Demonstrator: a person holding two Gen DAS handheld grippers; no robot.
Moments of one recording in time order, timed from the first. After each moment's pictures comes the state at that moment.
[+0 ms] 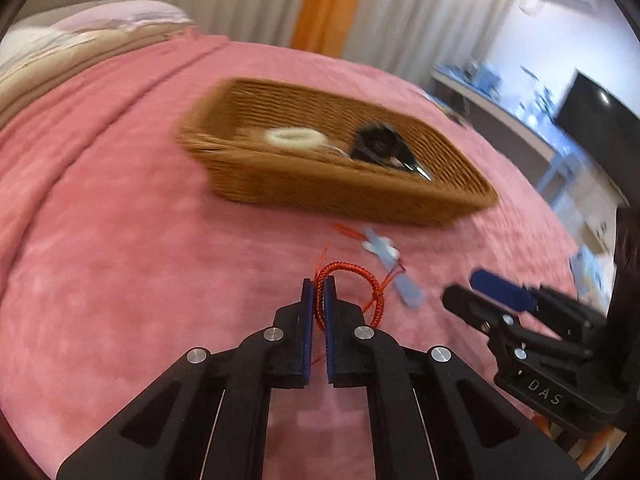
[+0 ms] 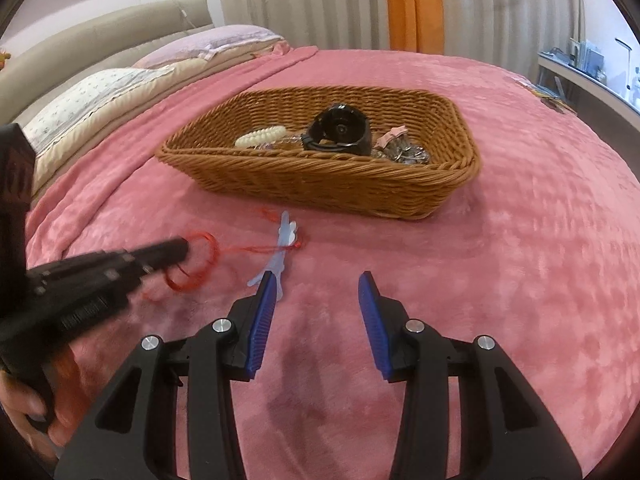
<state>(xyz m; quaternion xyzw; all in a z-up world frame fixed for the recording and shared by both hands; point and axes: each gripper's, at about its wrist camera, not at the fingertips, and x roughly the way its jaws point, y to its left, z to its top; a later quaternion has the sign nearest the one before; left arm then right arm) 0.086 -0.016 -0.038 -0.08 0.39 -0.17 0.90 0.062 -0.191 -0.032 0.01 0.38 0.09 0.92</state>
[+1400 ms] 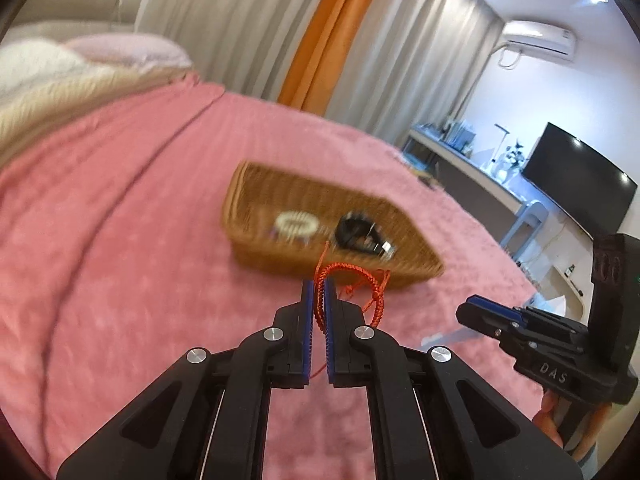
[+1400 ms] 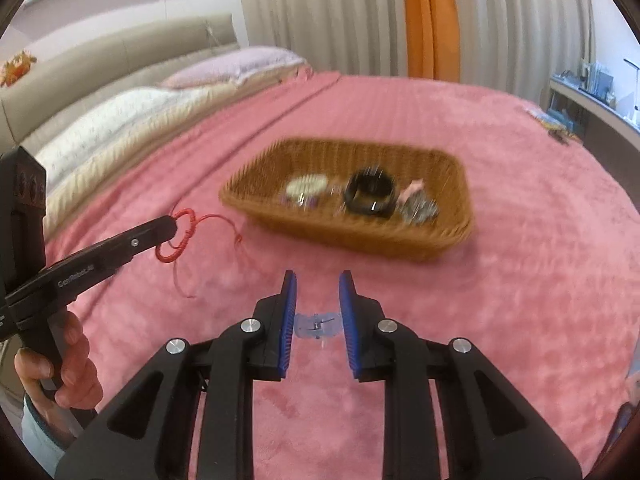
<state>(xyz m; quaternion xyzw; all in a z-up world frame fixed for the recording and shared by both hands) 0.054 0.025 0.034 -0.12 0.30 -0.22 0.92 0.025 -0.179 0.049 0.01 0.33 0.11 0.94</state>
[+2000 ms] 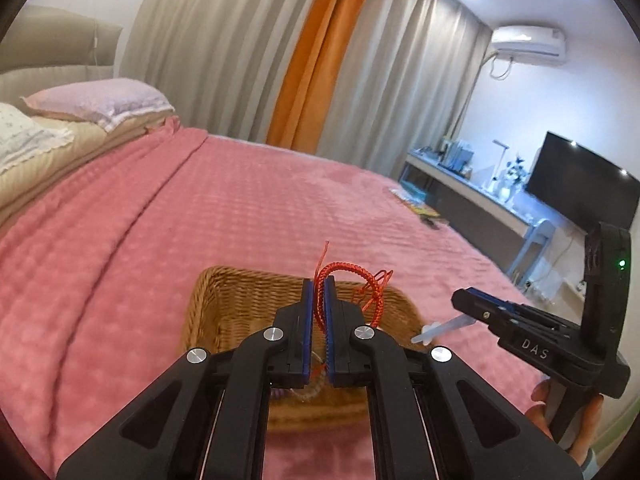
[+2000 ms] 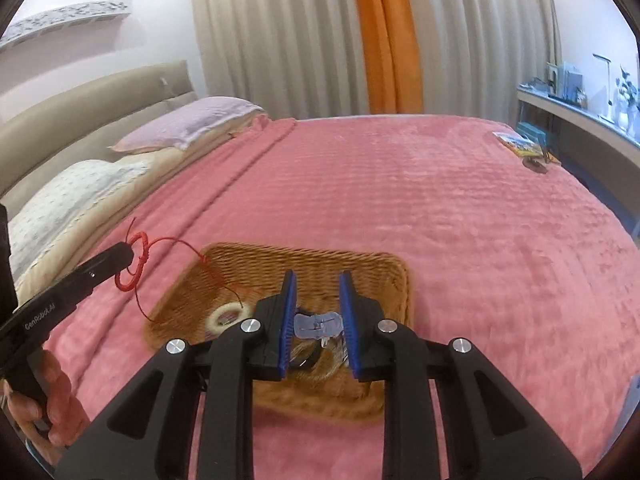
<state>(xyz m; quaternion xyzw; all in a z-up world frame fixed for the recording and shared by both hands) 0.171 -0.031 0.076 -0.10 0.25 -0.21 0.94 0.153 -0.237 0.088 0.05 0.29 0.05 0.95</state>
